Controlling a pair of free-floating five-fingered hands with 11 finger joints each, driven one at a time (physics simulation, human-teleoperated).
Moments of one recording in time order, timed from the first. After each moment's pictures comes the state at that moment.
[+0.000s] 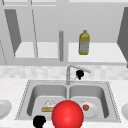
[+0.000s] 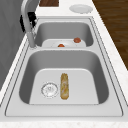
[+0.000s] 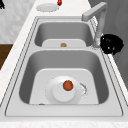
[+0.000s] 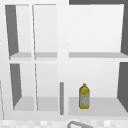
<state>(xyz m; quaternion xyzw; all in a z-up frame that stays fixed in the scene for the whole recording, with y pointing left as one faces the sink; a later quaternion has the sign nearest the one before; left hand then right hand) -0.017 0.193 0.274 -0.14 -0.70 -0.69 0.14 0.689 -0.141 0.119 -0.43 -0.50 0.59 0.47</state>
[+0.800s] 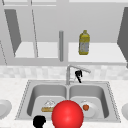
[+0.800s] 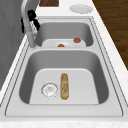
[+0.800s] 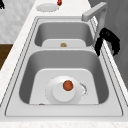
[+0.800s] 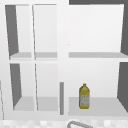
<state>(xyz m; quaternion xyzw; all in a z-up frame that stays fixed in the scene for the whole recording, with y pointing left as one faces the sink) -0.017 0.193 0.274 -0.14 -0.70 -0.69 0.14 0.689 -0.111 0.148 -0.39 -0.32 0.66 0.55</state>
